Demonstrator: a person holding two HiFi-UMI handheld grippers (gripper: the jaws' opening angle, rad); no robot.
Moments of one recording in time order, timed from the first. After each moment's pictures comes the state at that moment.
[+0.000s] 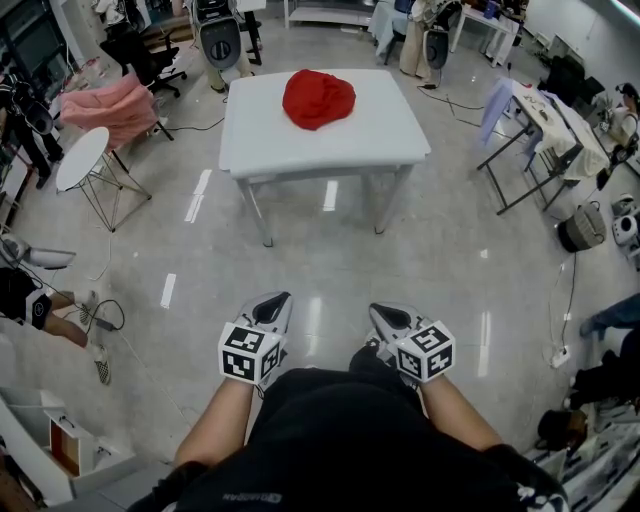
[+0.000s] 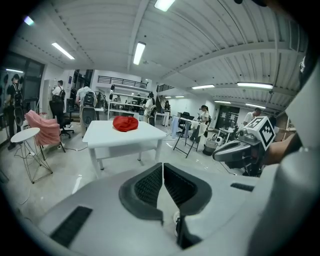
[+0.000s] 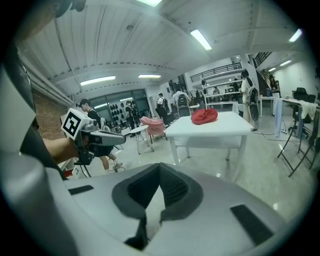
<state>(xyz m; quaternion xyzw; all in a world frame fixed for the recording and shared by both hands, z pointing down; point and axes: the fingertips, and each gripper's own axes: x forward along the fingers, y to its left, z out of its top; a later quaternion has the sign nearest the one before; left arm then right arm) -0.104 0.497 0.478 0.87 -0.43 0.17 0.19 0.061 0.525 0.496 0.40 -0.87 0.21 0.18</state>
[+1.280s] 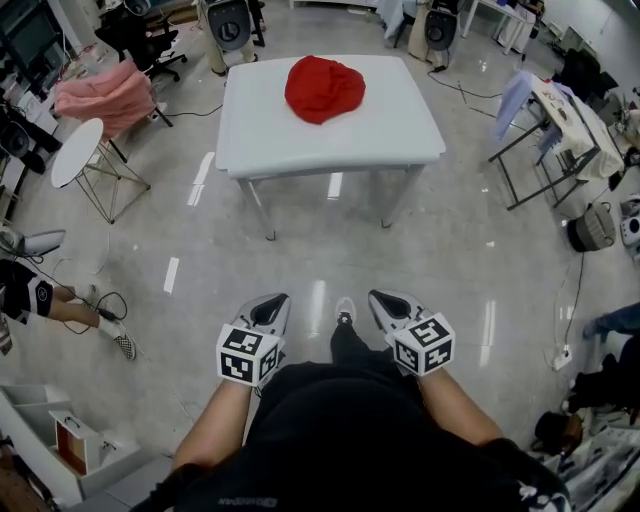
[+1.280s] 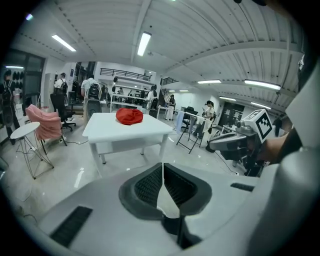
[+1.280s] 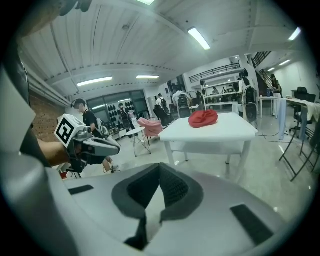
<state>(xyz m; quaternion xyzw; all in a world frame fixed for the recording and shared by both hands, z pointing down) -0.112 0.444 0.504 0.85 -0.43 0.20 0.22 0.053 0.443 0.499 0.40 -0.87 0.21 0.18</state>
